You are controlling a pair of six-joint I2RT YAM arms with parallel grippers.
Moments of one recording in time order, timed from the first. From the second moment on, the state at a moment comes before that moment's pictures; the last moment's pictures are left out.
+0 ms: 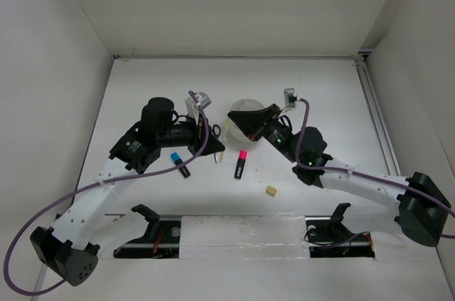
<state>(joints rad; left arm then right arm) -0.54 0.95 0.99 -0.51 0.68 -0.31 0.91 1.20 0.67 0.88 0.01 0.79</state>
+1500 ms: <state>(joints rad) -0.73 1.48 1.16 -0.06 0.24 -0.21 0.88 0.39 0.81 -0.13 0.33 0.58</state>
